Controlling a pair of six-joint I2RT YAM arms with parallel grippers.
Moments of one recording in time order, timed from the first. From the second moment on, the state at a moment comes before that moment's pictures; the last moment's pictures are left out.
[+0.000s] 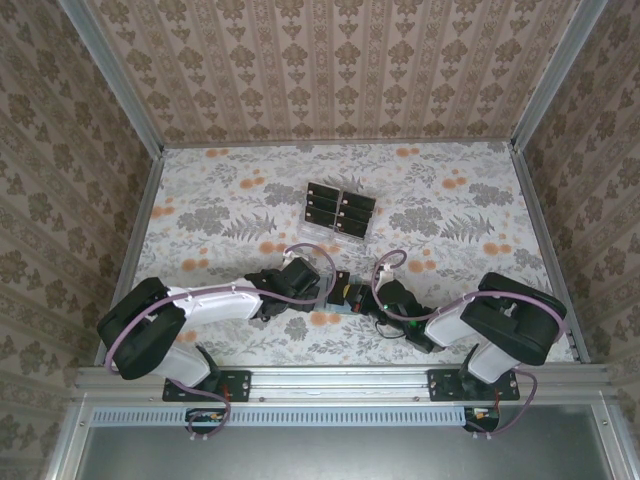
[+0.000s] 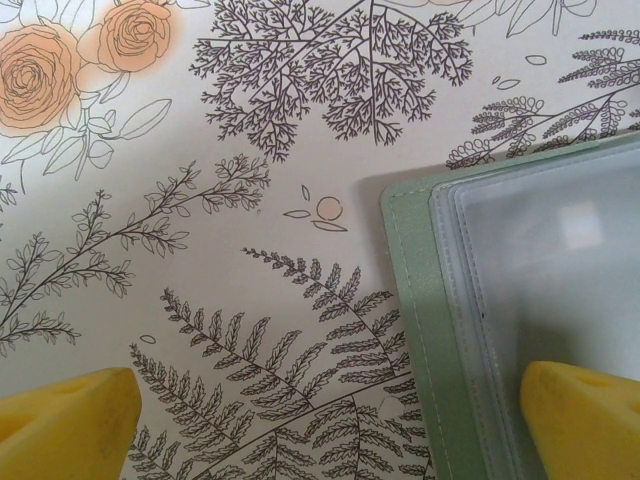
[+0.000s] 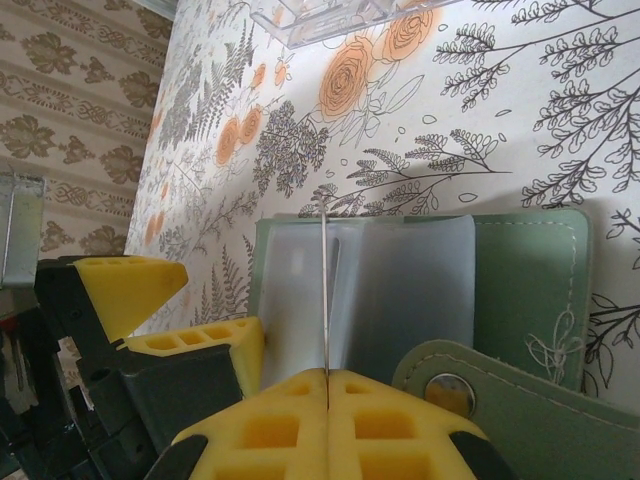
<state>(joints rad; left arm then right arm) -0.95 1.45 0.64 -0.31 -0.39 -0.46 0.88 1.57 0.24 0.92 0.10 1.08</state>
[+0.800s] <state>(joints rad) -0.95 1.45 0.63 -0.30 -0.39 -0.47 0.88 1.57 0.24 0.96 0.10 1.10</state>
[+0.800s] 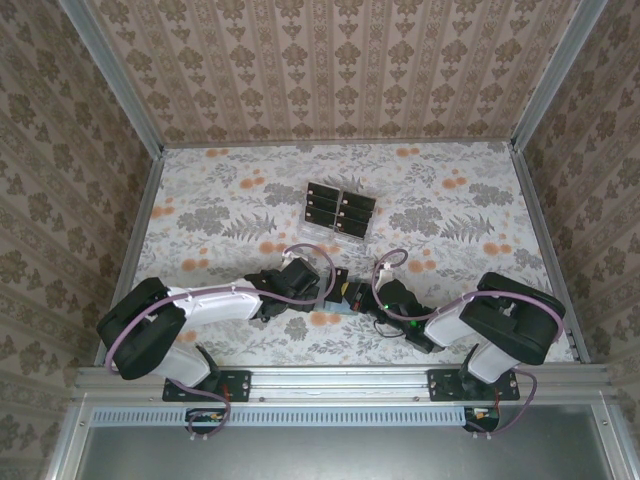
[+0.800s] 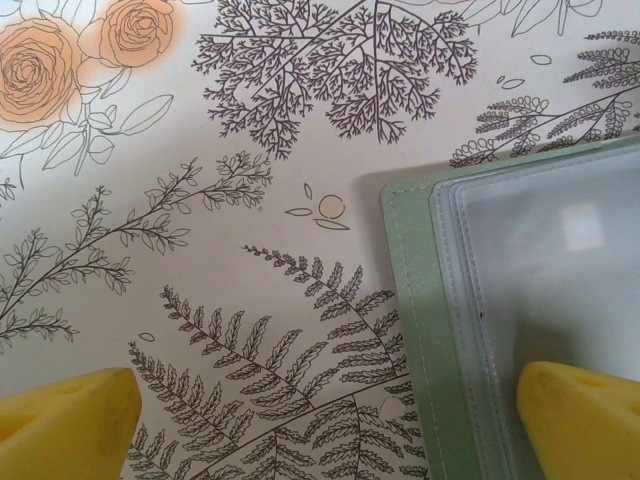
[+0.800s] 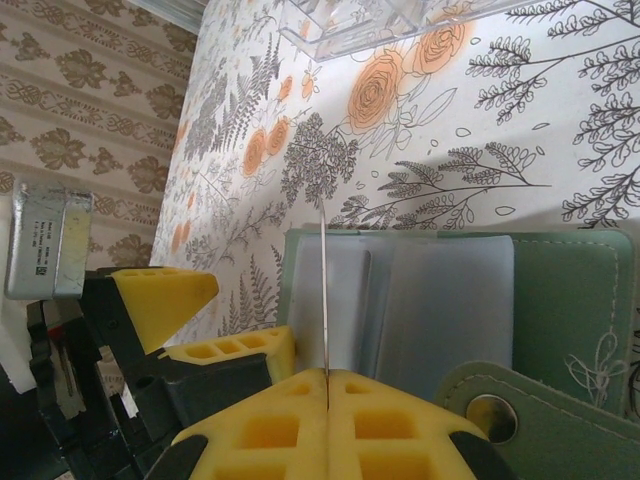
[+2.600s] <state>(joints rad) -0.95 1.45 0.63 -0.29 -0.39 -0.48 0.95 1.75 0.22 1.11 0.13 1.25</state>
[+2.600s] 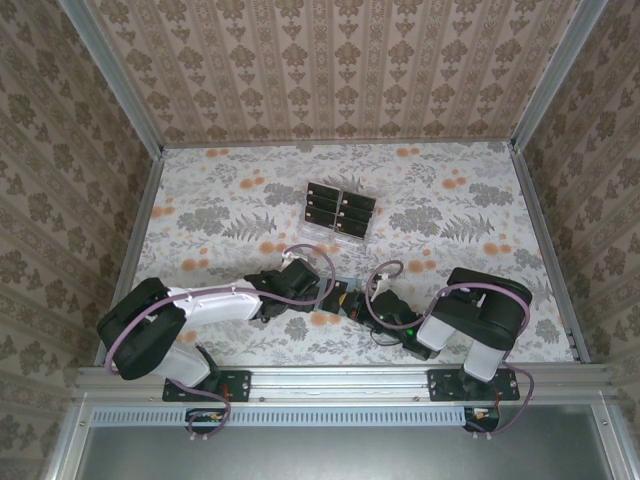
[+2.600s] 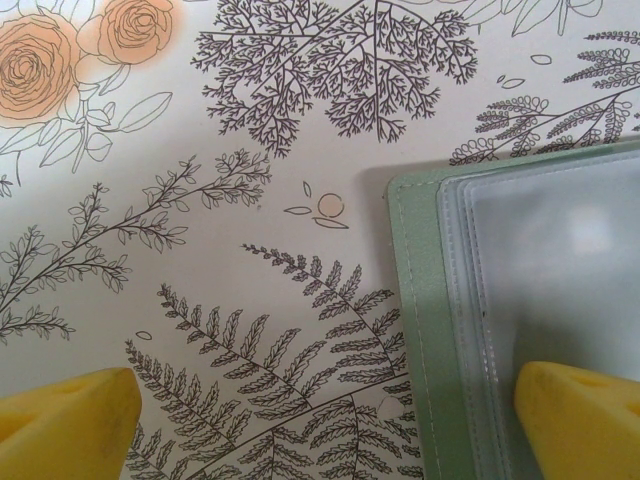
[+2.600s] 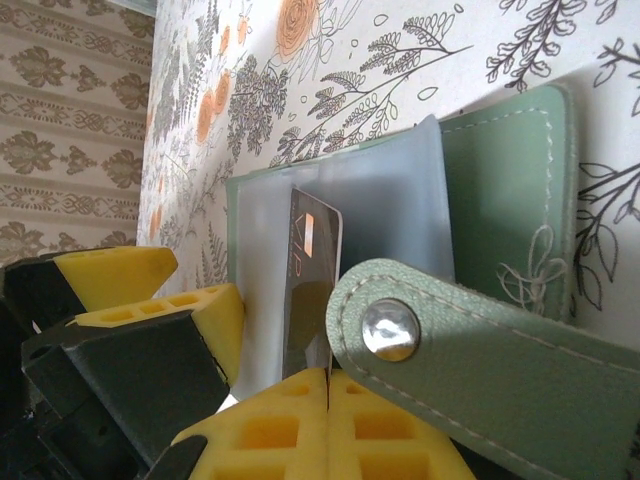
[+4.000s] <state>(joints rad) -0.95 1.42 0.62 -0.31 -0.39 -0.48 0.81 1.77 0.39 0.94 -0.16 1.26</state>
